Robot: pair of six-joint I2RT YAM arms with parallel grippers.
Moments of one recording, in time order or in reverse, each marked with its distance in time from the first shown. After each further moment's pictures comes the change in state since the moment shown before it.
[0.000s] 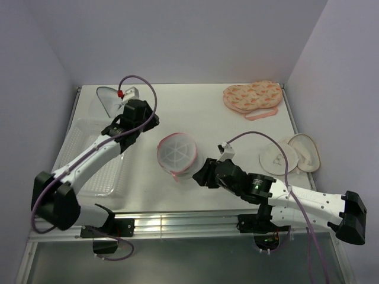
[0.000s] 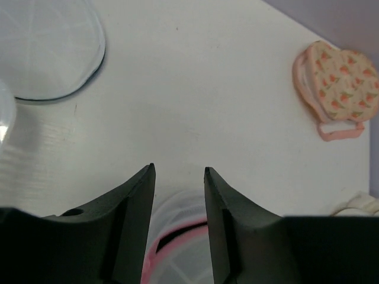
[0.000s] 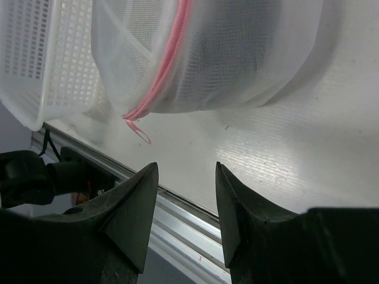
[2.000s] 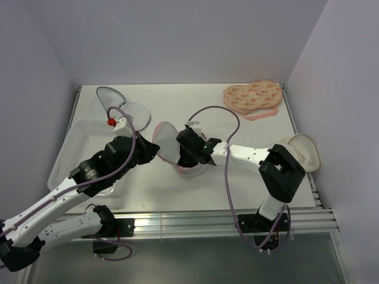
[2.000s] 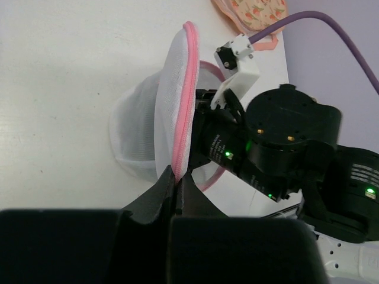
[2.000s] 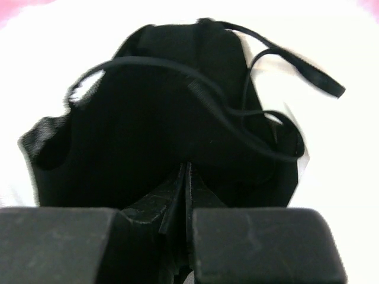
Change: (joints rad) left arm -0.354 -0.464 -0.149 -0.251 -0.054 -0.162; right arm -0.227 0.814 0.496 -0.031 -0.044 -0.274
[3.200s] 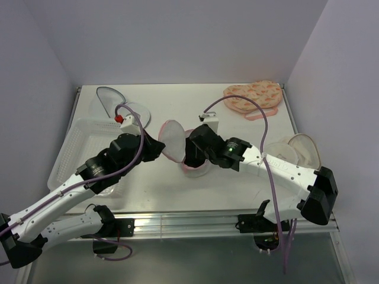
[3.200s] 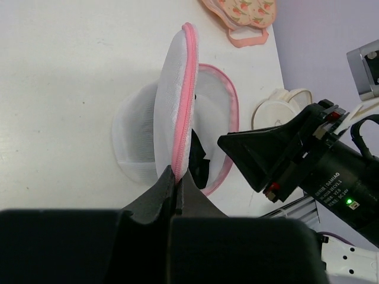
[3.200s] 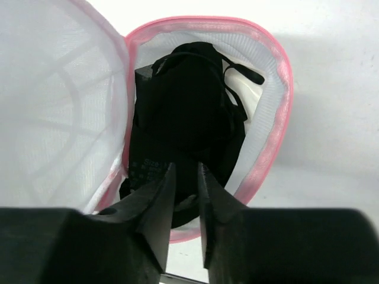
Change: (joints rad) left arm 0.005 0.058 -0.013 0.105 0.047 0.053; right arm 0.068 -0.358 0.057 -0.302 0.201 -0.048
